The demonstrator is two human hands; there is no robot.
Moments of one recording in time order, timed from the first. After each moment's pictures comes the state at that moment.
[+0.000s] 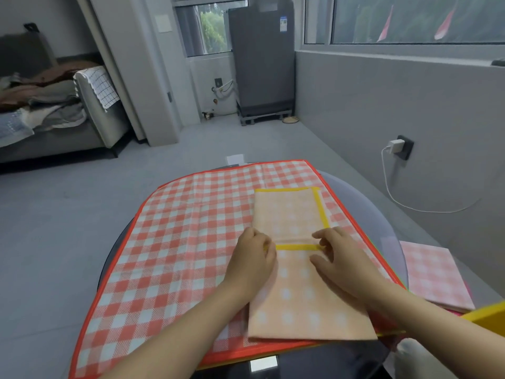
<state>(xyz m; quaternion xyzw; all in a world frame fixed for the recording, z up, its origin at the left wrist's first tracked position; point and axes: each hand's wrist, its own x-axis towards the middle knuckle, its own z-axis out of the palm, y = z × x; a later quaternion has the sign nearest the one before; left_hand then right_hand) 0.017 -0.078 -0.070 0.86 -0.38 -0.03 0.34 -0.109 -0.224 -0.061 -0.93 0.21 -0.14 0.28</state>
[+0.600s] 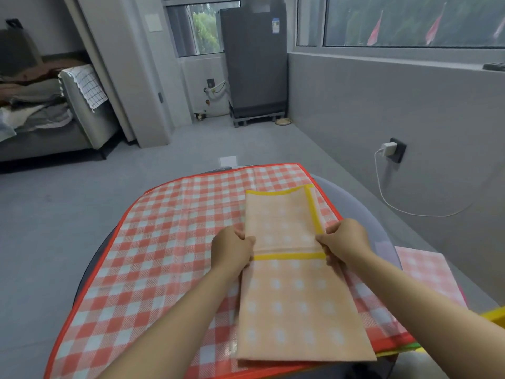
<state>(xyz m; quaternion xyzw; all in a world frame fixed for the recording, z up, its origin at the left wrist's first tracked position) 0.053 -0.102 -0.059 0.86 -0.14 -0.13 0.48 -0.064 -0.269 -0.058 -0.75 0.46 -0.15 0.46</state>
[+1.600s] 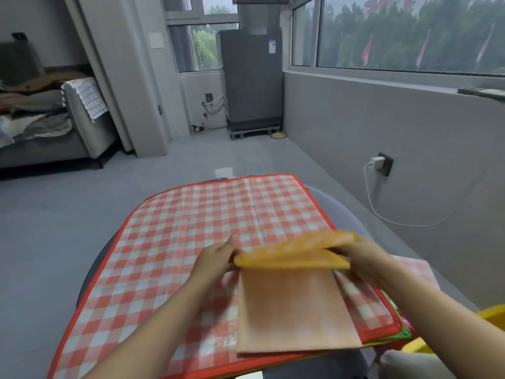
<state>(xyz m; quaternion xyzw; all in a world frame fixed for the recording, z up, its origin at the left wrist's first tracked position) 0.043 -0.058 -0.051 0.73 -0.13 -0.26 0.61 -0.109 -0.279 -0.054 -0.63 0.33 -0.13 0.70</state>
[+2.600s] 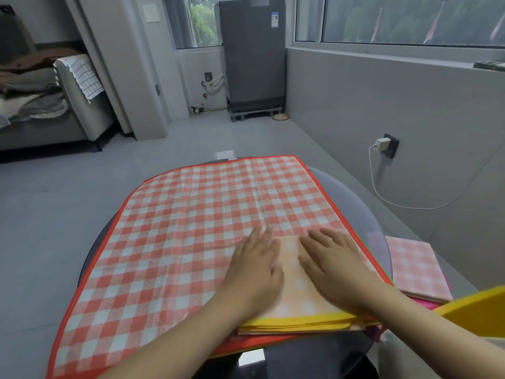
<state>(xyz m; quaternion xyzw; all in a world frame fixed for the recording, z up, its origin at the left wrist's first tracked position) -0.017 -0.071 -0.065 0.87 -0.47 -0.05 0.12 -0.126 -0.207 -0.055 -0.97 0.21 -0.02 0.11</state>
